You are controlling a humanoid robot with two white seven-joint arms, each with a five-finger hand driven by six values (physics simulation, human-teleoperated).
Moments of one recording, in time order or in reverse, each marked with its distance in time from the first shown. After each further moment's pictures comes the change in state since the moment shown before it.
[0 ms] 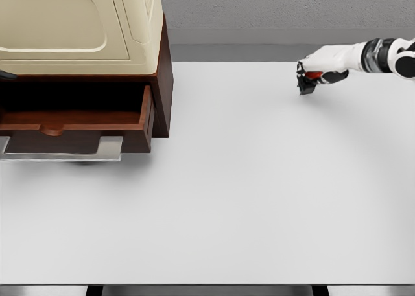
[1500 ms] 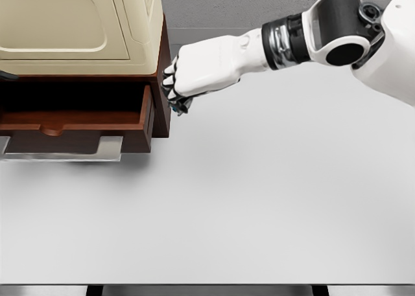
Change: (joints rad) left arm 0.000 -0.004 -0.002 -0.002 -0.001 0.000 0.000; right arm -0.244 0.024 0.275 -0.715 -0.316 0.000 0.001
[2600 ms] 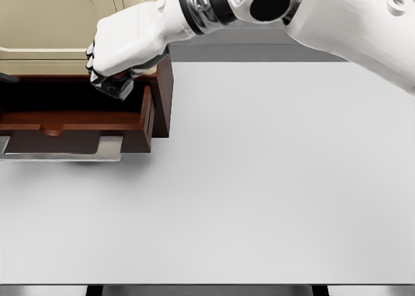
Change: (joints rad) left arm 0.000 0.002 -0.012 0.000 0.005 0.000 0.000; right arm -0.210 0.275 0.106 0.222 -0.114 0.001 -0.001
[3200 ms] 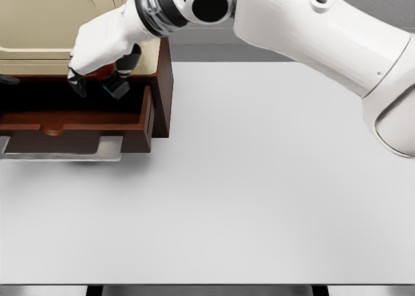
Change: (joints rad) left arm 0.000 0.000 -0.005 0.000 -0.001 0.000 0.000; right arm -0.029 0.200 0.080 0.278 0.012 0.000 0.000
